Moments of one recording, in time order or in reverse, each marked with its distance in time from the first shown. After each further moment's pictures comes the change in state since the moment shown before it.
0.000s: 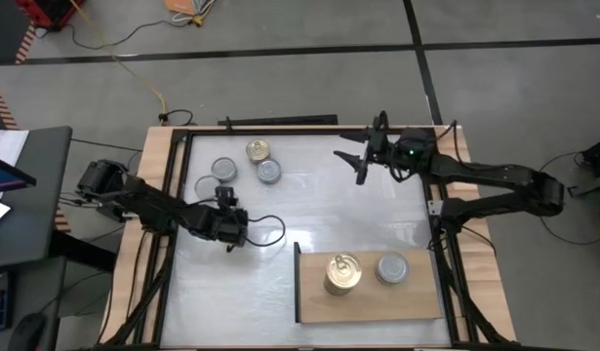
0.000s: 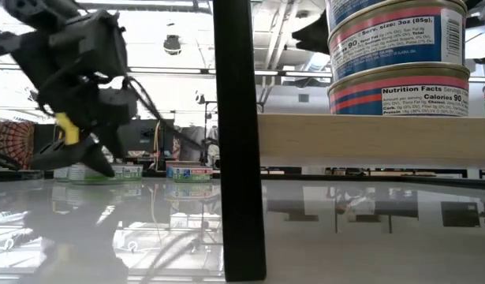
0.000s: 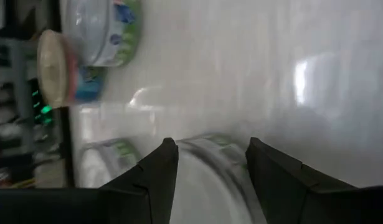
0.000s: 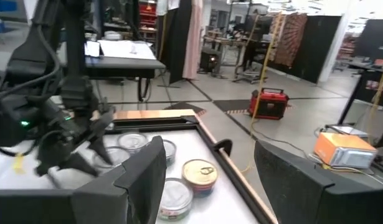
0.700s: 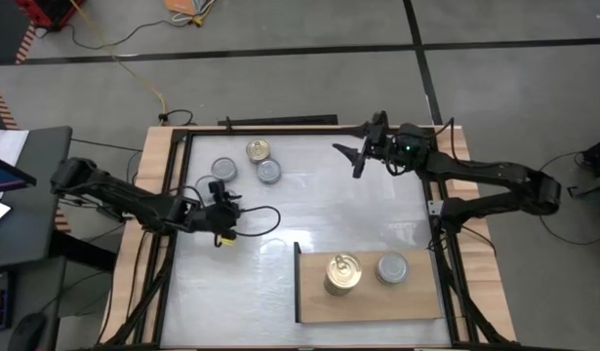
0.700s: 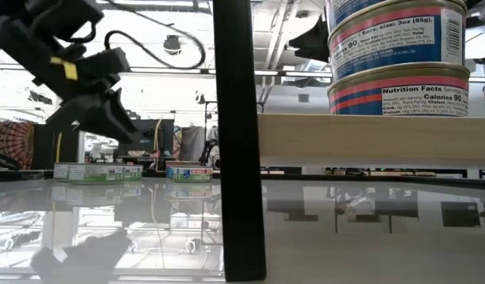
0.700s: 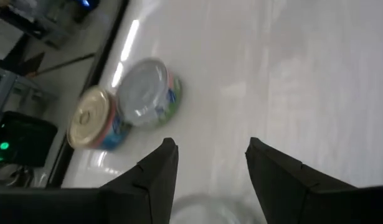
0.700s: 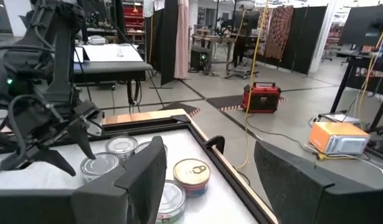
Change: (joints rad) left arm 0.014 -0.372 -0.145 0.287 0.022 0.079; right arm -0.038 0.045 0.000 0.047 0.002 0.061
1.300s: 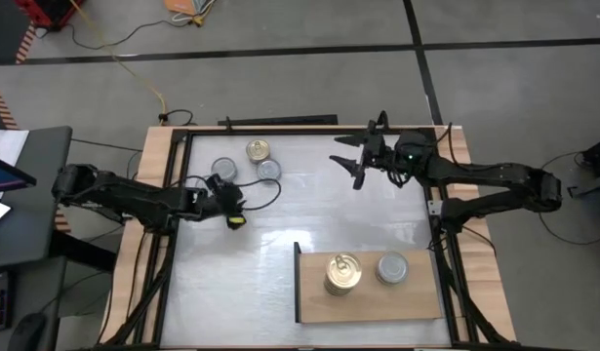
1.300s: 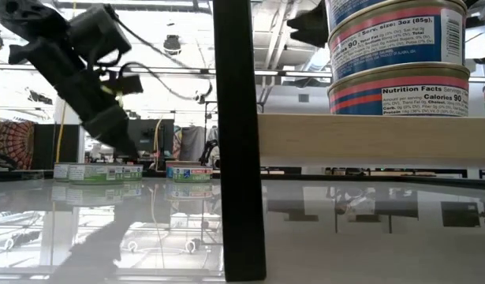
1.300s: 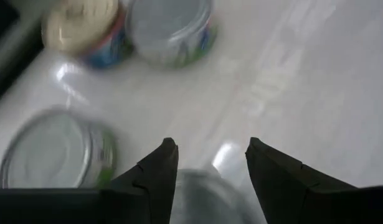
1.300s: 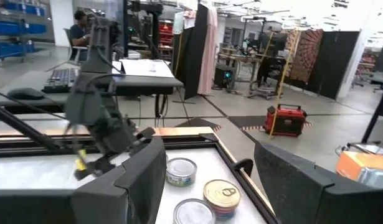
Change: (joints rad) left arm 0.229 0.088 0.011 -0.024 0.157 -0.348; right arm 0.110 -0.019 0.000 0.043 -0.005 -0.040
